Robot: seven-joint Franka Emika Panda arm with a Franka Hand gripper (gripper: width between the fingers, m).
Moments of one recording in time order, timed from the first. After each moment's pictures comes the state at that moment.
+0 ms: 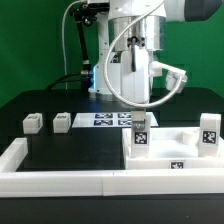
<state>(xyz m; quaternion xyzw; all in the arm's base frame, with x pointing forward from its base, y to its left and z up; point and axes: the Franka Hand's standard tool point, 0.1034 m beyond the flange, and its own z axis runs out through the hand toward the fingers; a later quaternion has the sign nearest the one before) 0.586 0.004 0.074 -0.63 0.78 -0.04 0.06</state>
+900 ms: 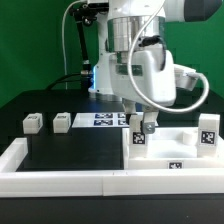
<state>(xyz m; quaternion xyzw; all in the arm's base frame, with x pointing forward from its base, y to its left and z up) 0.587 0.006 0.073 -0.82 0.58 -0.05 0.05</state>
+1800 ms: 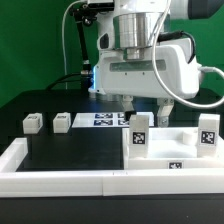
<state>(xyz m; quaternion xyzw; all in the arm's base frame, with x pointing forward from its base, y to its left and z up) 0.567 0.022 0.082 -0.87 0.48 -0.07 0.05</state>
